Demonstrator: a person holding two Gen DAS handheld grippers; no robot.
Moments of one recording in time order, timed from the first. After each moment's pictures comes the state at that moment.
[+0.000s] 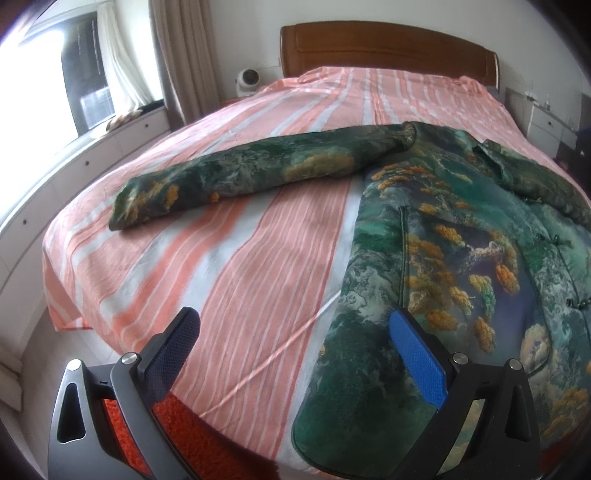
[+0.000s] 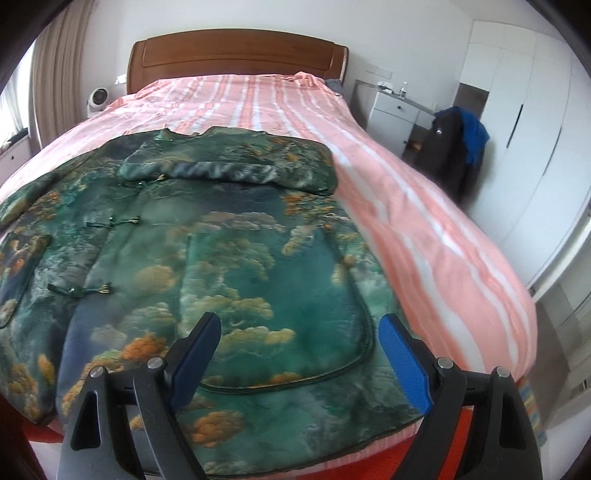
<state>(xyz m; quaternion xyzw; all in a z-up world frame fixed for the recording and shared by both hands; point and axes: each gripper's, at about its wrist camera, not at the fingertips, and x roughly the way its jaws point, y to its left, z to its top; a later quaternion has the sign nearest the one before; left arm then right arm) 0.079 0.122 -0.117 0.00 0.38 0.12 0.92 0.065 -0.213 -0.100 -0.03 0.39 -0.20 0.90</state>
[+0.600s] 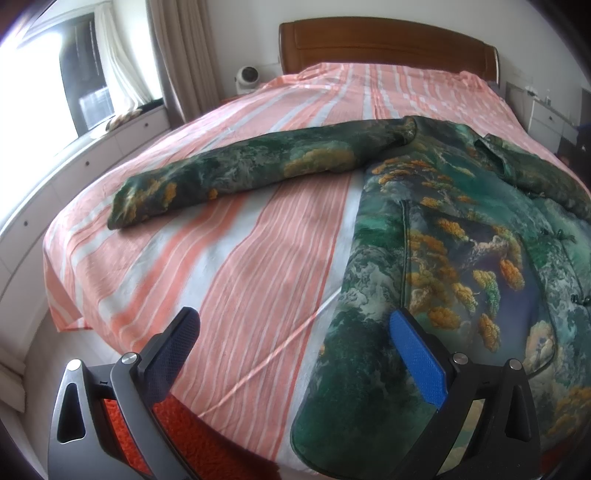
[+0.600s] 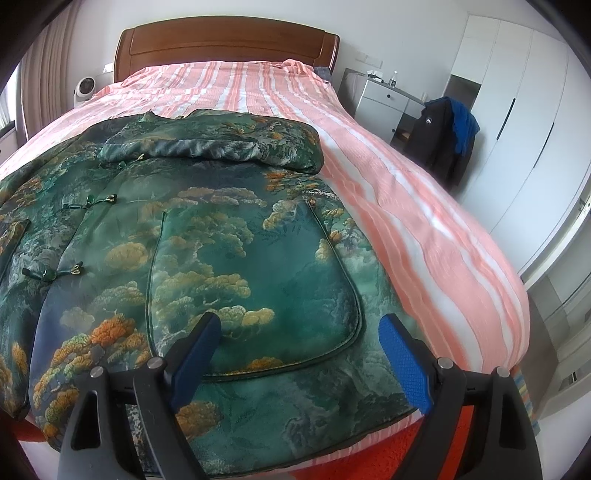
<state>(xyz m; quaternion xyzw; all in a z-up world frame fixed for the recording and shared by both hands) 0.080 0.122 -0.119 0.00 0.38 0.12 0.92 0.066 -0.219 -0.116 -0.03 0.41 -0.22 0.88</state>
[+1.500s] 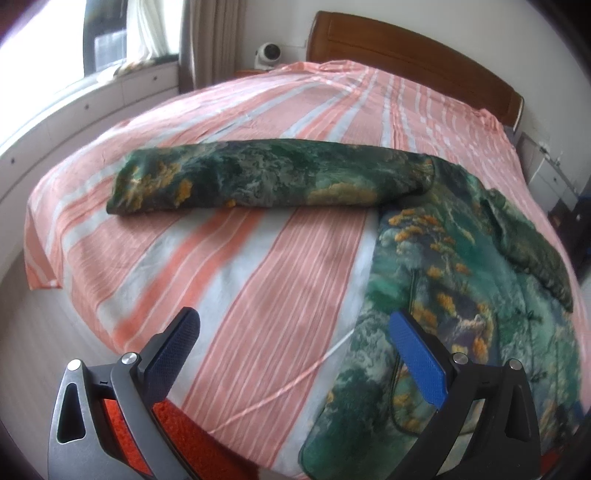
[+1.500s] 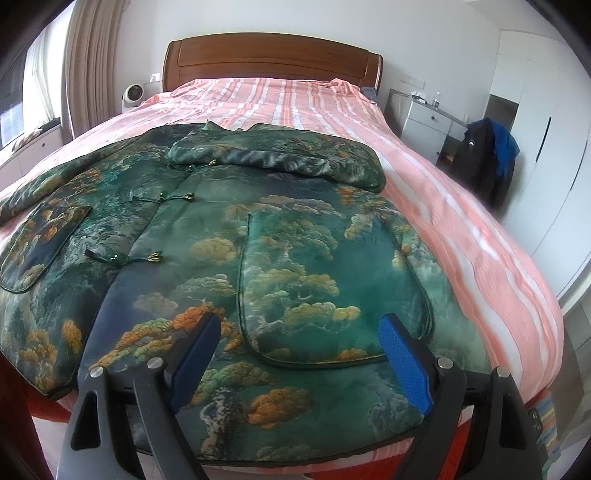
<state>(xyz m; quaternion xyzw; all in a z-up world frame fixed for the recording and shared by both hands) 0.108 0.175 -0.082 -0.14 0.41 0.11 0.89 0.055 -0.182 -0.119 -0.03 0.38 -0.13 0.91</state>
